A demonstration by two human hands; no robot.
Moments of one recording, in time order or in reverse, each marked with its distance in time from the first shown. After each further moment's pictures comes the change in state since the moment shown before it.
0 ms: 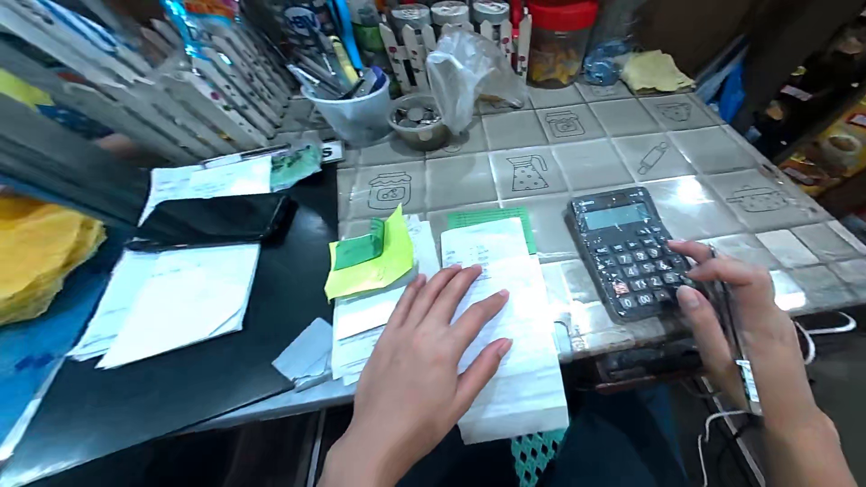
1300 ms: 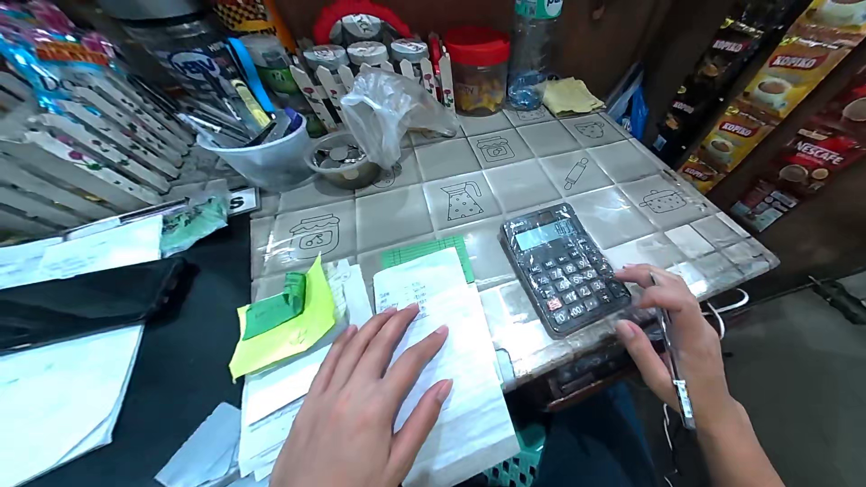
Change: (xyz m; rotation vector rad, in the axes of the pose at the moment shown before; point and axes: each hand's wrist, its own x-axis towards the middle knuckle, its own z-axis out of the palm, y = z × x) left_hand 0.004 -0.001 -0.008 -0.027 -0.076 0.026; right_hand -0.023 0.010 -0.003 0.005 0.129 -0.026
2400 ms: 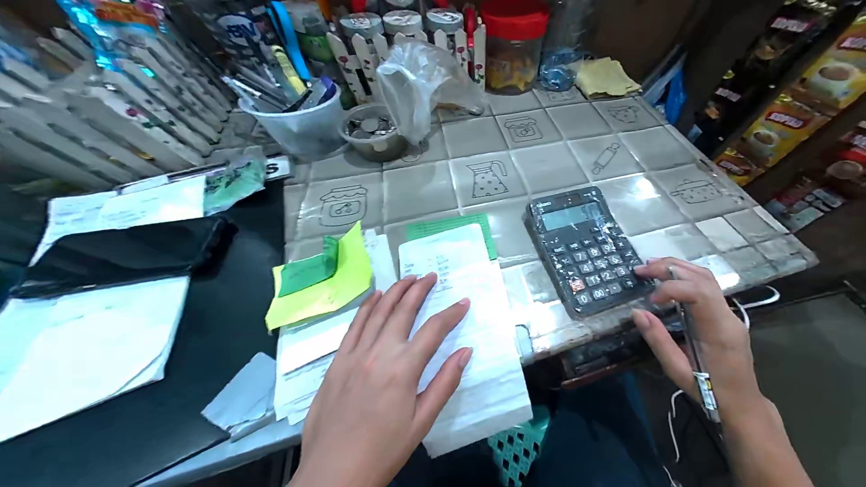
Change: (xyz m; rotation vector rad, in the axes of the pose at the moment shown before) left_hand -0.002 0.000 0.011 0.026 0.100 -0.001; right_hand -0.003 -0.001 -0.007 -0.060 -0.074 -0.011
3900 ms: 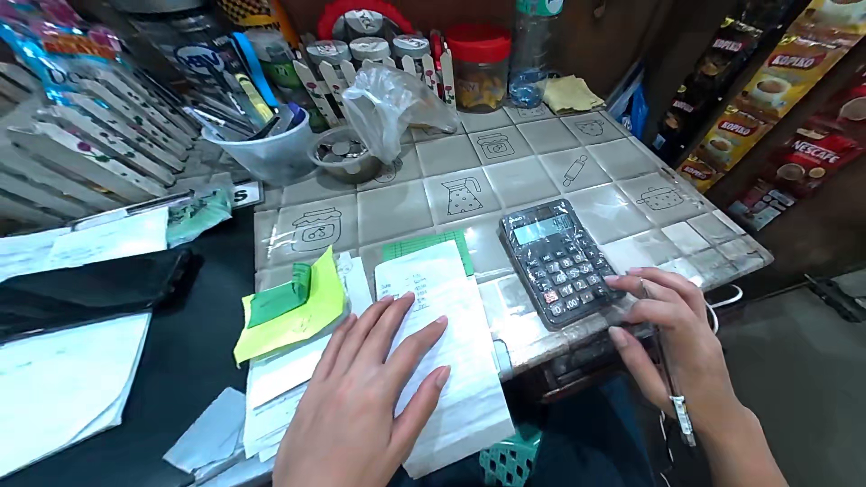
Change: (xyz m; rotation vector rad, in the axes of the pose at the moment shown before) left_hand 0.001 -0.001 -0.005 -0.006 -0.048 0.005; right_hand 0.002 -0.014 -0.003 -0.087 0.029 -0.107
